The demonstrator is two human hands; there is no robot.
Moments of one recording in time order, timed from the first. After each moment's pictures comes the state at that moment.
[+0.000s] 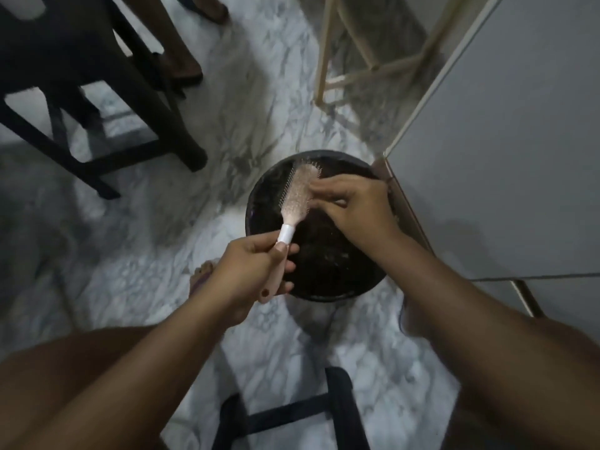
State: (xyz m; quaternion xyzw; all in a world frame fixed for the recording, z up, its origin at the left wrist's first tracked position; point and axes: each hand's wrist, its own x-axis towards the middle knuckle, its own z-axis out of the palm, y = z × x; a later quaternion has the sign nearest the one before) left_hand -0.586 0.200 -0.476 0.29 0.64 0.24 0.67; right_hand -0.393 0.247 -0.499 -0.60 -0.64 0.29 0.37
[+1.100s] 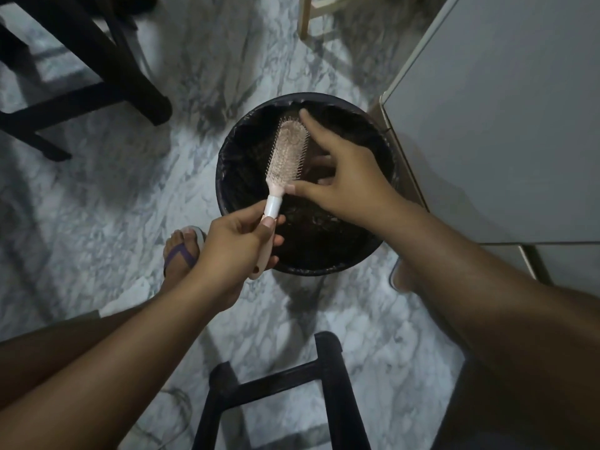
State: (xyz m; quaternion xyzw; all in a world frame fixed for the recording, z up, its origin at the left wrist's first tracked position) left_hand -0.574 0.201 -0.524 0.29 0.64 0.25 0.66; right_hand -0.388 0.249 -0.520 -0.61 -0.64 0.40 0.25
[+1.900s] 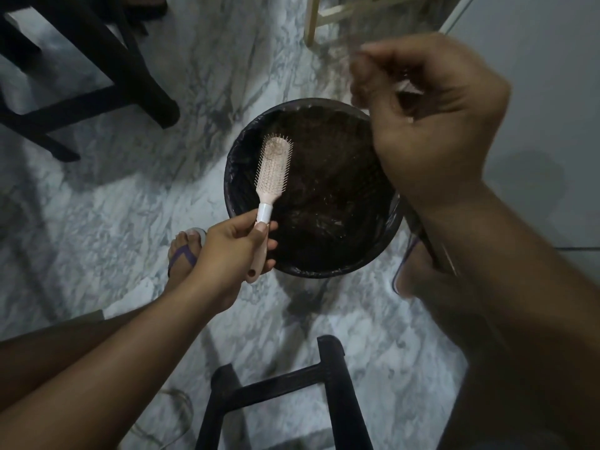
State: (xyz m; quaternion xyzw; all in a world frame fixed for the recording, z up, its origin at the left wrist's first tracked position) left_hand -0.591 0.198 -0.536 0.26 0.65 0.26 0.66; right_hand -0.377 0.261 -0.451 -0.52 -0.65 0.10 0.55
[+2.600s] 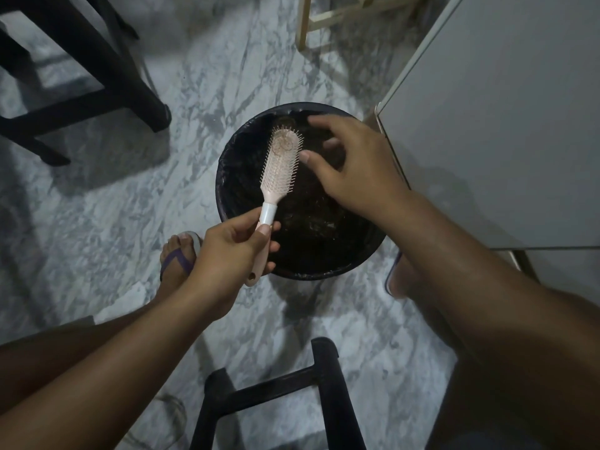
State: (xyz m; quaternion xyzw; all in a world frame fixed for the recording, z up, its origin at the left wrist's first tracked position) left_hand -0.583 0.194 -0.529 0.30 0.63 0.26 0.67; right_hand -0.381 0.260 -0.505 -0.65 -0.67 0.25 0.25
